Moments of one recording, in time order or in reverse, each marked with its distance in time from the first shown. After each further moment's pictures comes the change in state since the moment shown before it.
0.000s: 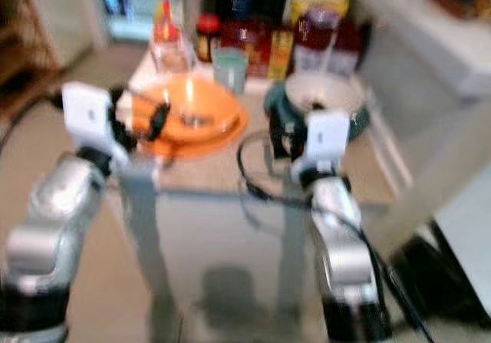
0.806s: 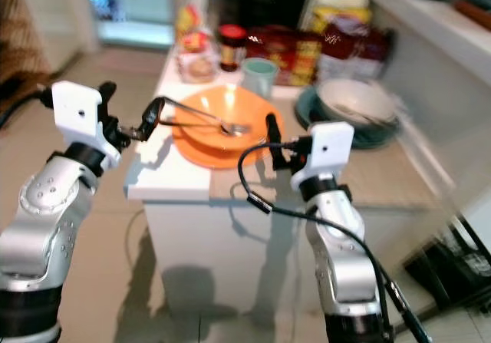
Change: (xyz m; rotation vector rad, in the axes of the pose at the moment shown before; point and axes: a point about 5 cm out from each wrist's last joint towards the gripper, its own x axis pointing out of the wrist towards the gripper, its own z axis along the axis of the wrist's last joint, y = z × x) left arm -0.003 0.015 0.010 0.036 -0.042 0.033; right arm -0.009 0.007 0.002 0.048 -0.021 0.067
